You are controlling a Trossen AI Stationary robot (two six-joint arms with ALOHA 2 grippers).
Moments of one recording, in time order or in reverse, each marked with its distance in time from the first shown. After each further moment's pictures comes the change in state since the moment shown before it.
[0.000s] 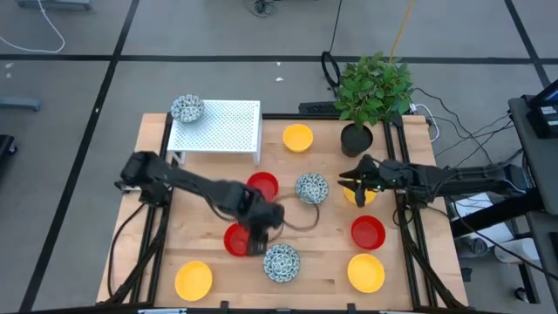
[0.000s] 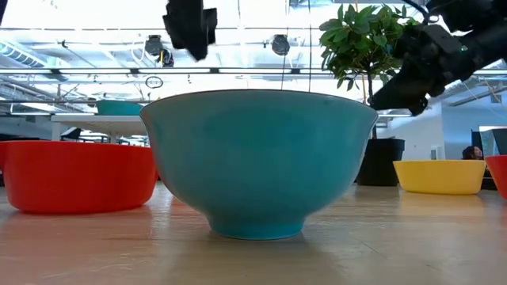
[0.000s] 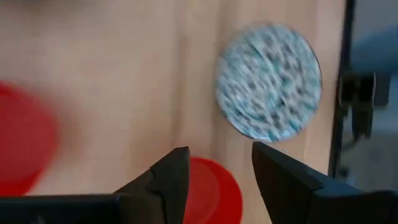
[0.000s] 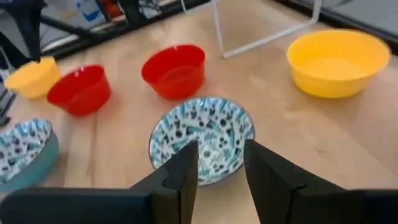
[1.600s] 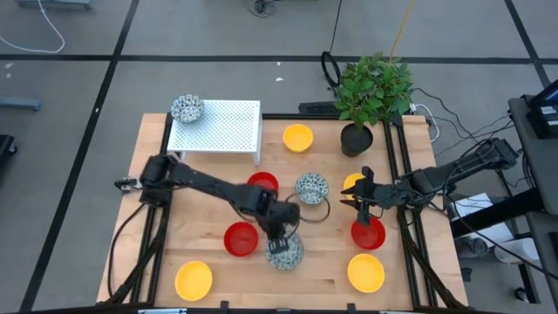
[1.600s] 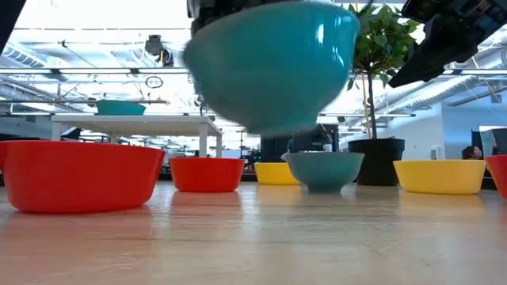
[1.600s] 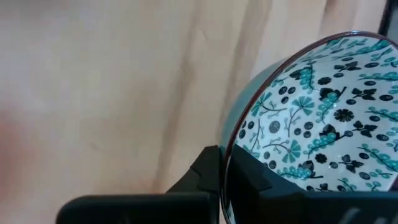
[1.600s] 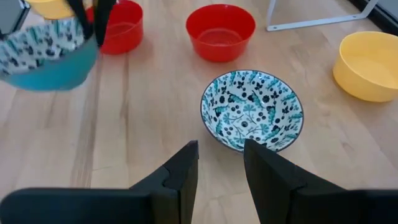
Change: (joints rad) left arm 0.084 0.123 0.000 0.190 0.028 -0.182; right arm 0.412 0.189 0.273 -0.329 0.272 0.053
